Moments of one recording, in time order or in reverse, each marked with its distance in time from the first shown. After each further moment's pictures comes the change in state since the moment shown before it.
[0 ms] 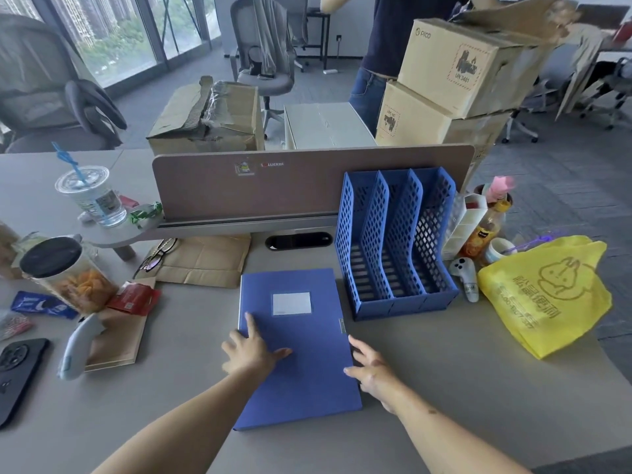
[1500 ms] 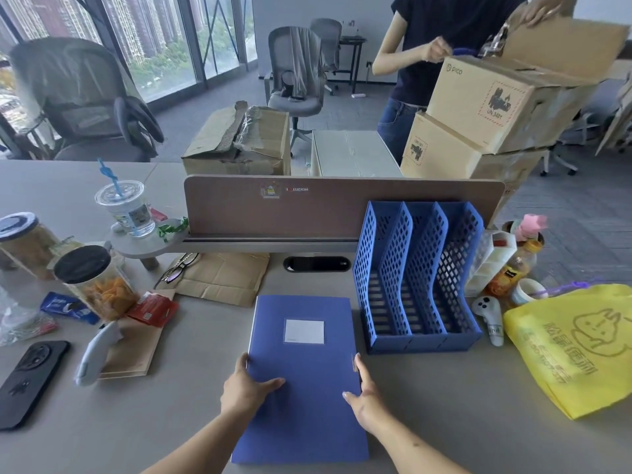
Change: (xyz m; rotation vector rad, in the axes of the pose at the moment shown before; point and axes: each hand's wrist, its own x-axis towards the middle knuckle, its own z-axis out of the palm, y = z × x) left_hand -0.007 -0.031 -0.014 -0.455 -0.035 -0.062; right_hand 0.040 -0.010 0.026 -0.241 0.145 0.010
